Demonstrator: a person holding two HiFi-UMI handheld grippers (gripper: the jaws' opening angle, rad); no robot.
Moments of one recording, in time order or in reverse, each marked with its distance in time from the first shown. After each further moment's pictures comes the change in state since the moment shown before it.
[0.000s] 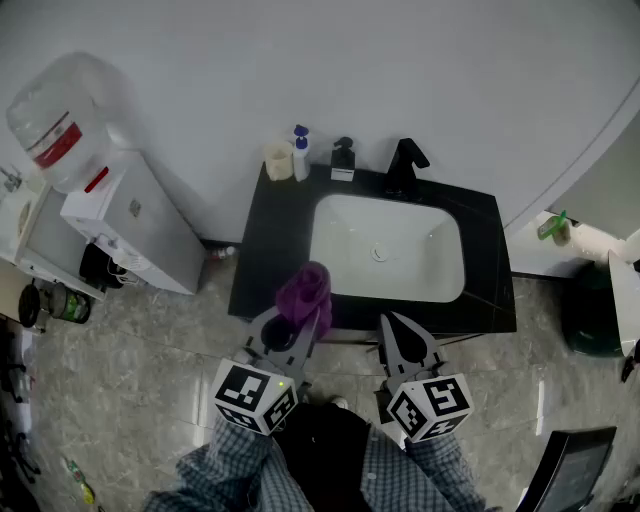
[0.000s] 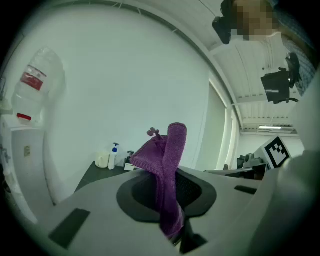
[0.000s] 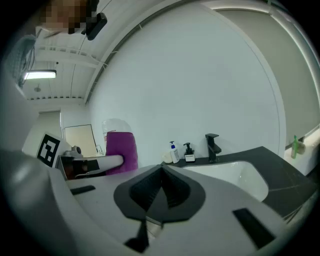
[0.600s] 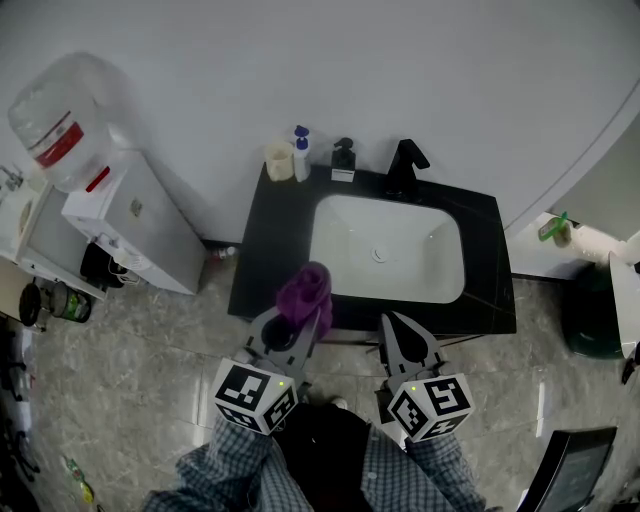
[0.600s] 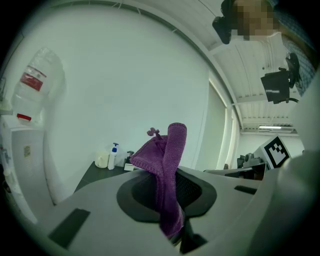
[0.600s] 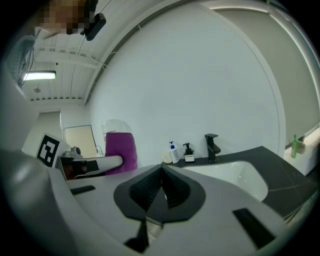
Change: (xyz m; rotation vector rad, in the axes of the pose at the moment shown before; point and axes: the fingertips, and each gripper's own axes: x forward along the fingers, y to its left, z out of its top) left arm -0.001 -0.003 0.000 0.002 0.002 0.000; right arm -0.003 -0.002 0.001 0.005 0.001 -0.002
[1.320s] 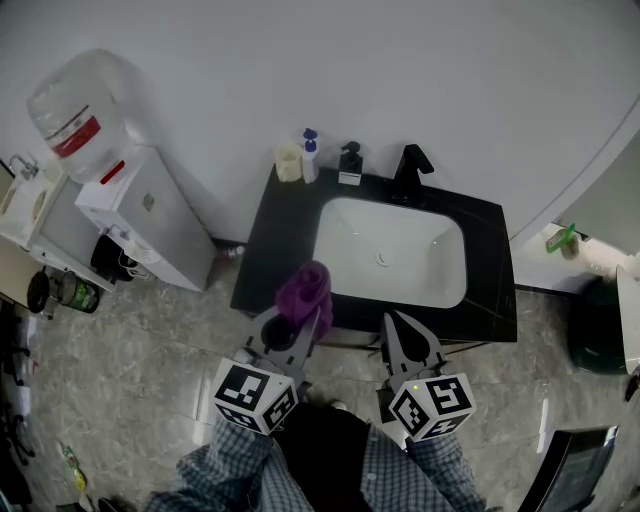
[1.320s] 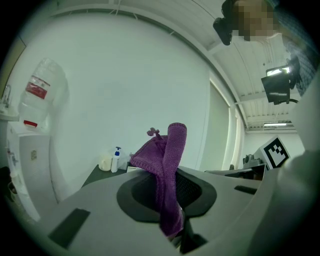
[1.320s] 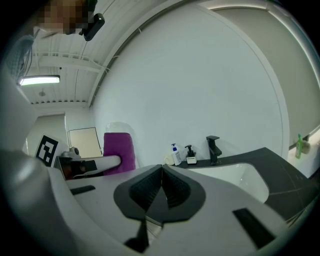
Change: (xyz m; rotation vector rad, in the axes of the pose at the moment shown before) left arm -0.007 -0.019 0.006 0.016 -0.029 0.062; right arm -0.014 -0.009 0.006 -0.001 -0.017 0.052
